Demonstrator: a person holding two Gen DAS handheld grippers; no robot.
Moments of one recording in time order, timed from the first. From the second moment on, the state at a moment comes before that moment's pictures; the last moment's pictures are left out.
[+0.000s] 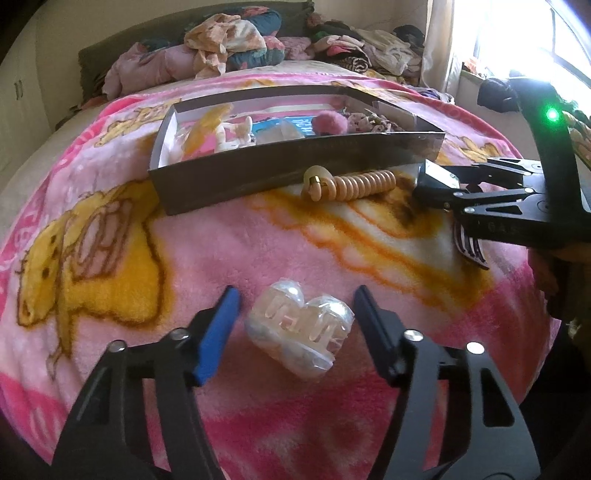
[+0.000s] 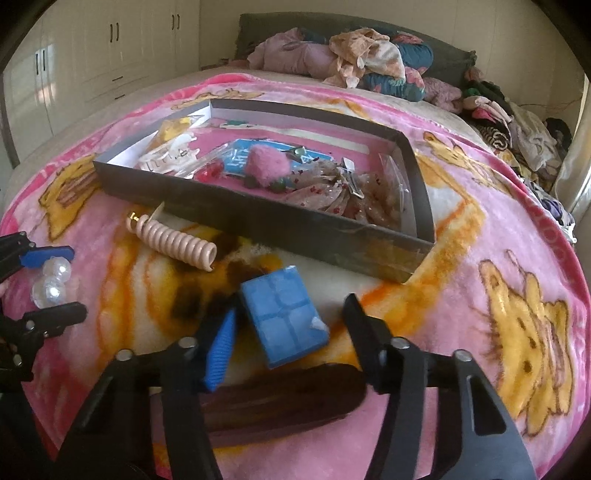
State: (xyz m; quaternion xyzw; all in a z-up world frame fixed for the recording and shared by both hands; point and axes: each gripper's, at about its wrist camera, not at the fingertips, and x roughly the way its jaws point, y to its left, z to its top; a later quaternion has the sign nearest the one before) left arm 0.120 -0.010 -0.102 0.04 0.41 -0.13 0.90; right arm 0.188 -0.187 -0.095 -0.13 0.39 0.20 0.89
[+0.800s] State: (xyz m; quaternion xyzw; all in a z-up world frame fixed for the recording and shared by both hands) left arm 0.119 -0.020 -0.086 0.03 0.39 -0.15 0.91; right arm 0.174 -0.214 -0.074 -0.07 0.36 0.19 0.91
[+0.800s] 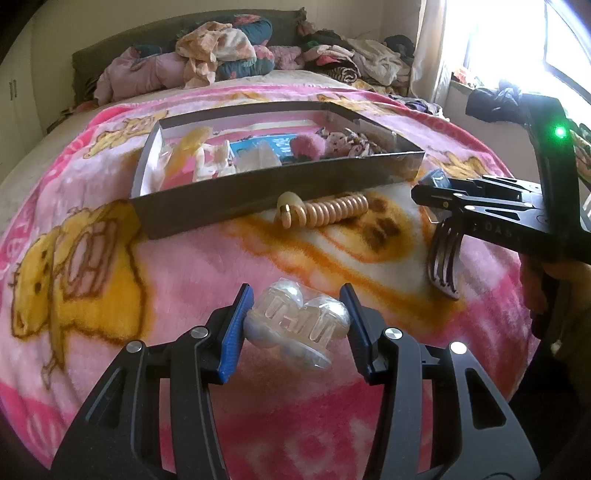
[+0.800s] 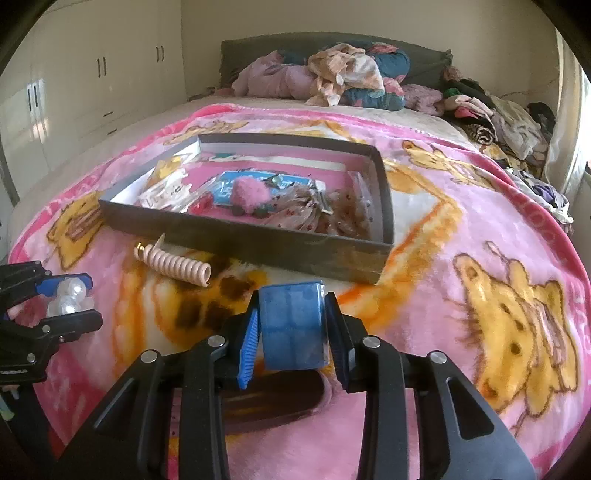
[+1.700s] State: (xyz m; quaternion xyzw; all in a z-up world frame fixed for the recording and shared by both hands) left arm 0.162 -0.051 -0.050 0.02 0.35 -0.14 0.92; right arm 0.188 -0.241 -0.049 -0.03 0.33 0.18 0.93
